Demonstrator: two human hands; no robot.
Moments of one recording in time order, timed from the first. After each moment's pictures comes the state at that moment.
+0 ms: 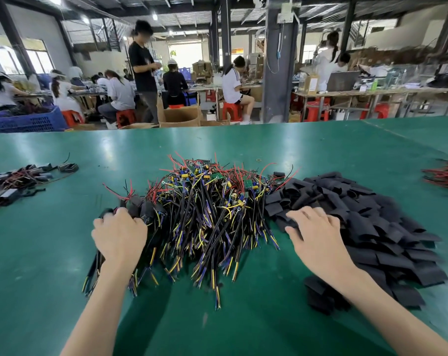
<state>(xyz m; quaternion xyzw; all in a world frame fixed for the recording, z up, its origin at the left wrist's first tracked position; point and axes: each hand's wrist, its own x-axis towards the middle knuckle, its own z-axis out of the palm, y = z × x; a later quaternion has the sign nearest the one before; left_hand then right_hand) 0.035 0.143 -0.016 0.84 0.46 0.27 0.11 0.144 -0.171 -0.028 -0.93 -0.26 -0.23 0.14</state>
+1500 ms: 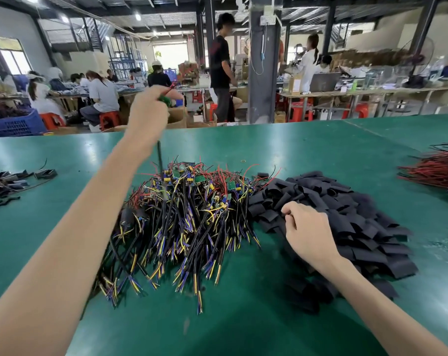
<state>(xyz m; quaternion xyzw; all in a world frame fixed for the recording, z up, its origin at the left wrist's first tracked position) 0.128 0.086 0.167 0.80 0.08 0.39 0.44 0.171 -0.188 -0.028 -0.93 -0.21 -0.22 0.21</state>
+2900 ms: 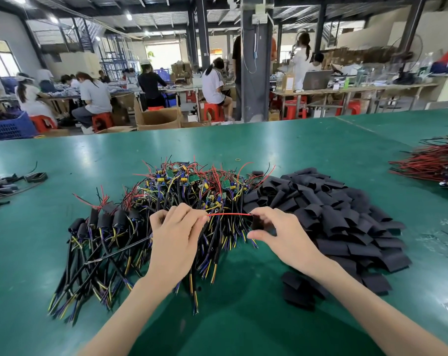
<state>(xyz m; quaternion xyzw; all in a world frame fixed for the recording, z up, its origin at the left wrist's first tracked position) 0.062 0.035 -0.022 0.89 -0.01 0.44 0.12 0.151 -0.170 -0.026 -0.85 -0.33 -0.09 0.41</state>
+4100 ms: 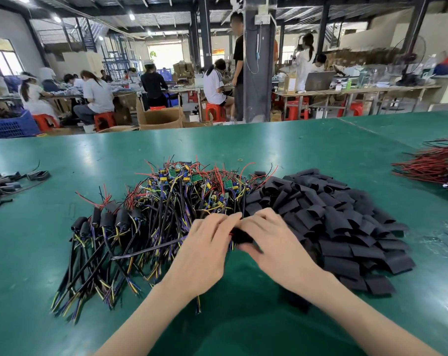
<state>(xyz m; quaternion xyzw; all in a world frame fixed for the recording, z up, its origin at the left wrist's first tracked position) 0.058 0.011 -0.030 0.92 -0.17 0.35 0.07 0.119 -0.157 -0.017 -0.83 -0.47 -0.22 0.21</state>
